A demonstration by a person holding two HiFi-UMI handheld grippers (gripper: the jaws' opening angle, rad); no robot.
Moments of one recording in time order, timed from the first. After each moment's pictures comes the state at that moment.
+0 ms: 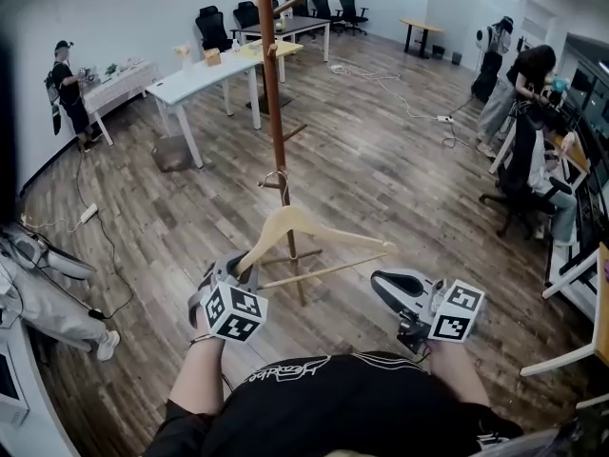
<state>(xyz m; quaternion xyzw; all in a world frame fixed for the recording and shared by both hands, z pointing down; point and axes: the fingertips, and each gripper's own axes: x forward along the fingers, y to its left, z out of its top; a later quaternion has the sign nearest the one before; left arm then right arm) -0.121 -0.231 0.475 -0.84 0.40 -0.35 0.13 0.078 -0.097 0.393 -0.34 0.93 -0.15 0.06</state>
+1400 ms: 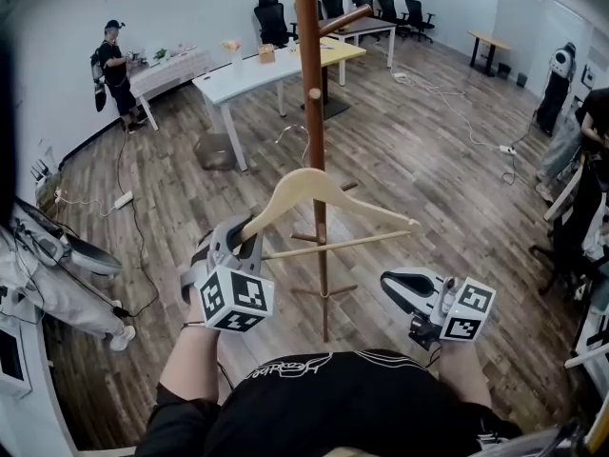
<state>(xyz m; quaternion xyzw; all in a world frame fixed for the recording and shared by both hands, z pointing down) -0.114 -0.456 0.352 -0.76 0.50 -0.34 0.24 0.095 -0.347 0.383 -0.22 0.97 -0.13 0.05</state>
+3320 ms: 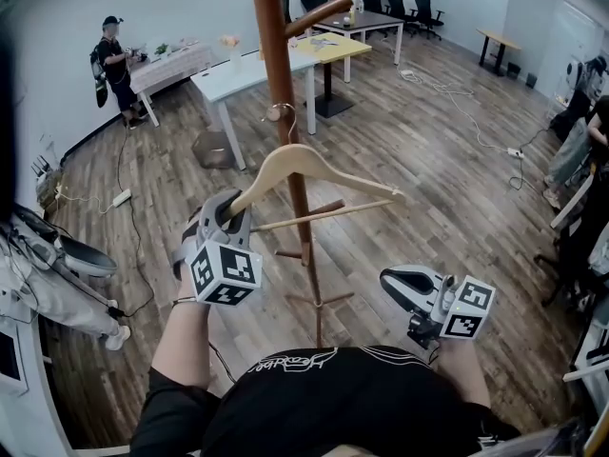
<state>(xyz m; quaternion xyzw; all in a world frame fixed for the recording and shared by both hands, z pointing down) -0.095 -0.564 0.348 -0.74 0.52 -0.34 0.26 0.138 -0.426 0.393 -0.20 0.97 -0.15 0.06</state>
